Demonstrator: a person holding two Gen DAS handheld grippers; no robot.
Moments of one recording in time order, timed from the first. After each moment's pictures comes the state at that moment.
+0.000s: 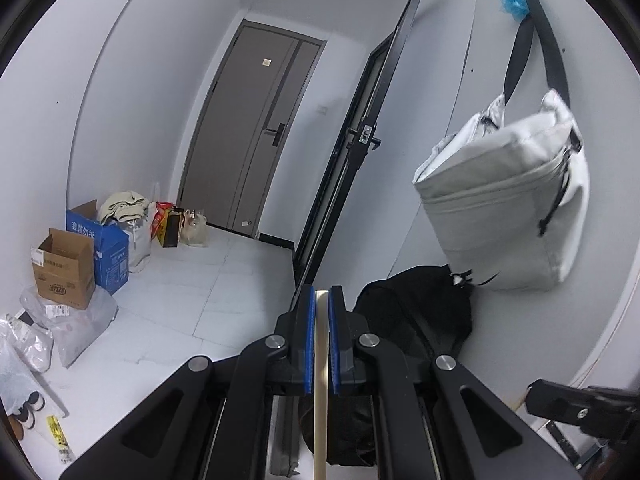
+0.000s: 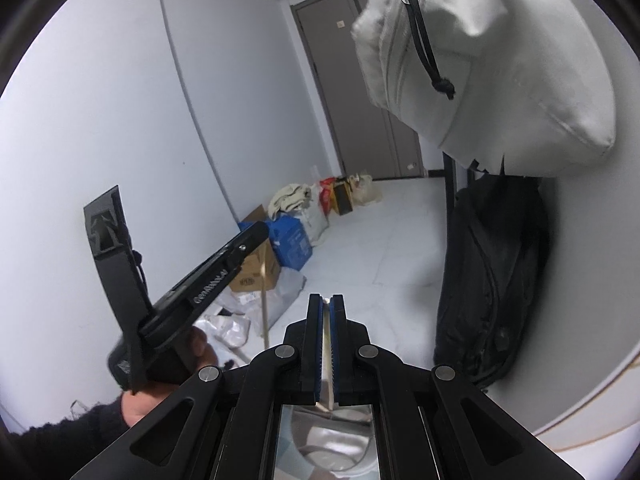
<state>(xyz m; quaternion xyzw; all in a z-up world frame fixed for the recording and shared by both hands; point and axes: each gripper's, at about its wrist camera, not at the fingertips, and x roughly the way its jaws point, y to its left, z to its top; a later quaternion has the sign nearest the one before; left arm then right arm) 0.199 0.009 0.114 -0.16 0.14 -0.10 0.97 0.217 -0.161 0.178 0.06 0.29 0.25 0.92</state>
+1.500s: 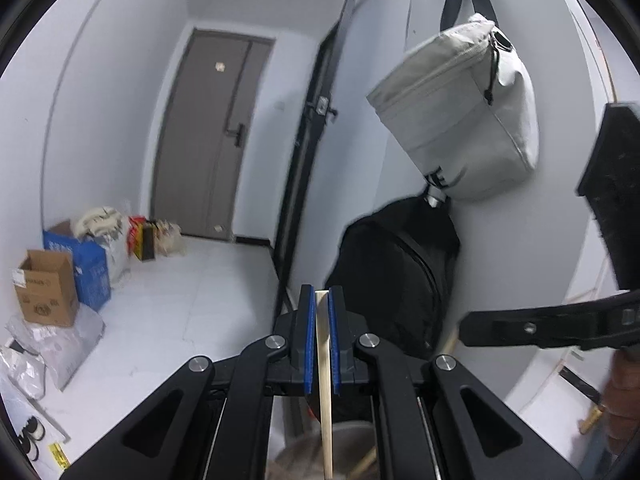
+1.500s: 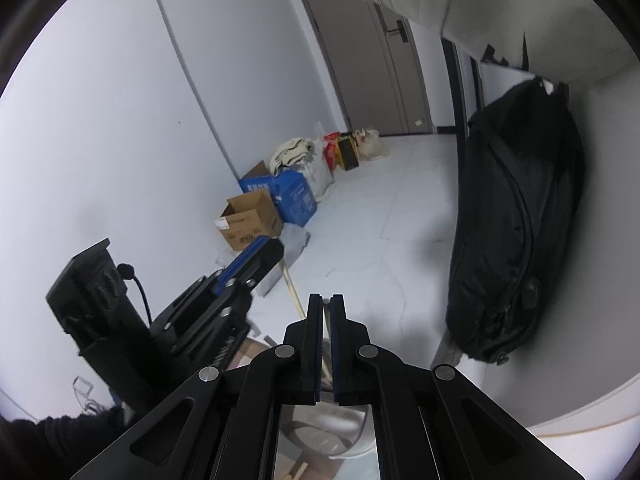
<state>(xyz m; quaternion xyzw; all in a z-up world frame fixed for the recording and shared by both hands) 0.171 -0.006 0.060 -0.09 0.13 -0.17 0.97 0.237 -0.149 0.116 0.07 0.36 0.28 0.89</state>
